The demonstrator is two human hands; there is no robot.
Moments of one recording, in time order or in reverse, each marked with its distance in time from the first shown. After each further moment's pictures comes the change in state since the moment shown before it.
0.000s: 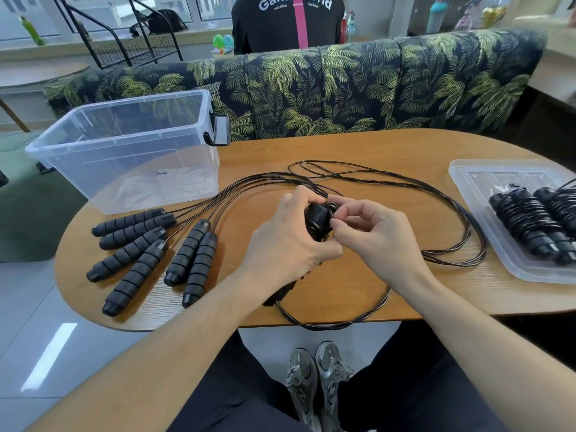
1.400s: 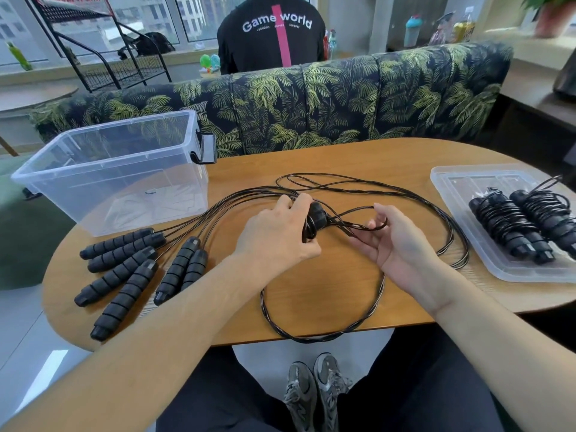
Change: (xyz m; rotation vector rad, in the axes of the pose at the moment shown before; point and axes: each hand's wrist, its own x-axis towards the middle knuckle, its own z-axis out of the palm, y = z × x) left_hand 0.042 0.002 0.004 0.568 -0.040 0.124; right_hand 0.028 0.030 -0.041 0.791 0.216 0.576
